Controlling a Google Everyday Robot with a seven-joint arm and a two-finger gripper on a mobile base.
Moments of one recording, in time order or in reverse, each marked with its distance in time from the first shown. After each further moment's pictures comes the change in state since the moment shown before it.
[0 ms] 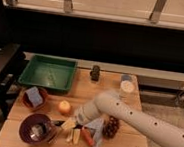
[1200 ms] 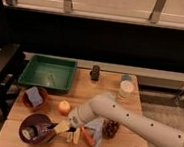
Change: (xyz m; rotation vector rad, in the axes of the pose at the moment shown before) arm -0.002 -0.031 0.012 0.064 0.025 0.005
